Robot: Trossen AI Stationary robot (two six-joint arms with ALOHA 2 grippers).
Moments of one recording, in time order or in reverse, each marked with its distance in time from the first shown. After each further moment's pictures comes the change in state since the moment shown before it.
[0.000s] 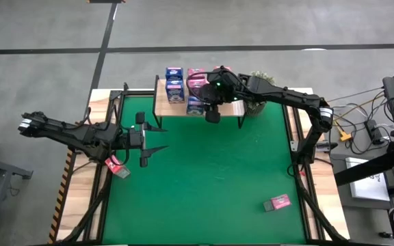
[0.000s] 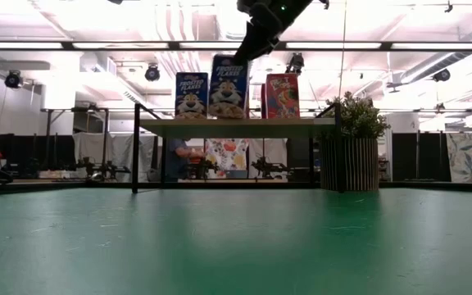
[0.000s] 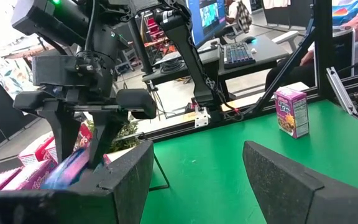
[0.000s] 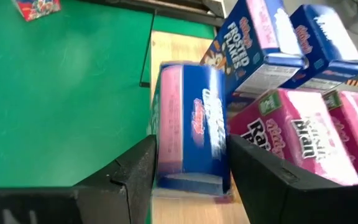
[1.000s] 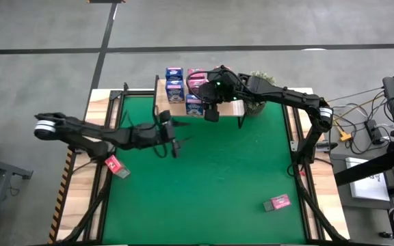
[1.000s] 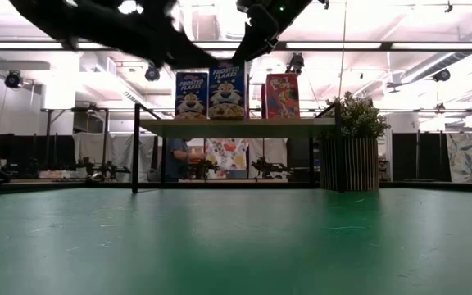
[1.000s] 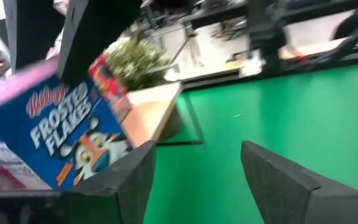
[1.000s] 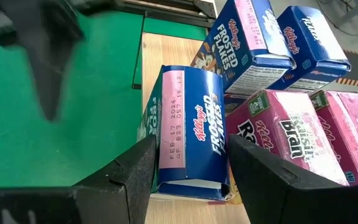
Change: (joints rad) left arm 0.224 0.472 -0.081 0.433 0.000 -0.042; right arm 0.001 0.002 0.000 0.020 0.025 0.007
